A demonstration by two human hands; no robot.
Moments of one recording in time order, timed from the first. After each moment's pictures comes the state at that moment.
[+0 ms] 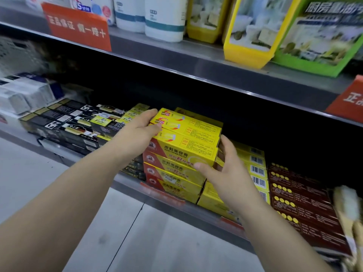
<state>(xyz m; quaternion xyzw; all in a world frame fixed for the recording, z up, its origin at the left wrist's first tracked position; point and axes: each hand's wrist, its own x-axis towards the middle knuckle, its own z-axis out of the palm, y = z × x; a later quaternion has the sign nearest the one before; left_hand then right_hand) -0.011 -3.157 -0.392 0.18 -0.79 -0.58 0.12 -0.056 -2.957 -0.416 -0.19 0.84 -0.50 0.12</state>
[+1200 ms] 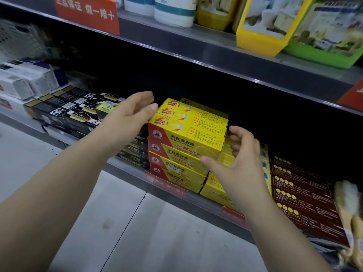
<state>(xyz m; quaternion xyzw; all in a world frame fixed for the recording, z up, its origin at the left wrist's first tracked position) 0.009 -3.178 -0.393 0.14 -0.81 -0.54 0.17 -0.038 -2.953 -0.408 -0.19 0.87 -0.46 -0.02</state>
